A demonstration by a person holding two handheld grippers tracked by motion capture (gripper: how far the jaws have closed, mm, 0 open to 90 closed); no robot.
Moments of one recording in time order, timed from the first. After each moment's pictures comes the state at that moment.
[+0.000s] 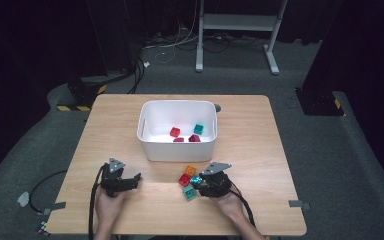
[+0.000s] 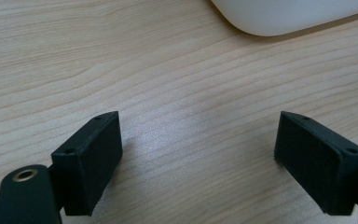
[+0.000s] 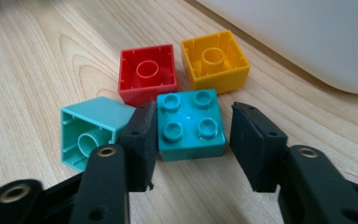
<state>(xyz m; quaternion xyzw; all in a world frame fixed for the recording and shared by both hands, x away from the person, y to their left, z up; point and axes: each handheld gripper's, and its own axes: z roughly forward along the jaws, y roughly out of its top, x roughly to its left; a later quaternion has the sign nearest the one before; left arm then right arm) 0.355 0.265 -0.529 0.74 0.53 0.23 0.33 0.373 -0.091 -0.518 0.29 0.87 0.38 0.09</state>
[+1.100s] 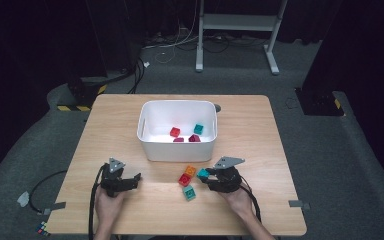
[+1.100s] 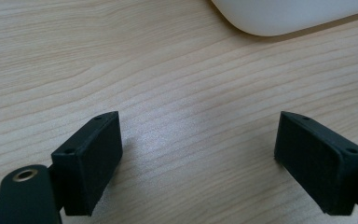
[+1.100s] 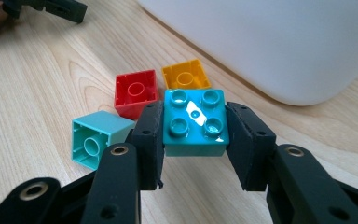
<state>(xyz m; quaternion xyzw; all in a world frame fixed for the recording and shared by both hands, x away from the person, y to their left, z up) 0.355 0.265 -0.529 0.74 0.53 0.23 0.33 0.377 -0.119 -0.489 0.30 0.85 0.41 0.09</state>
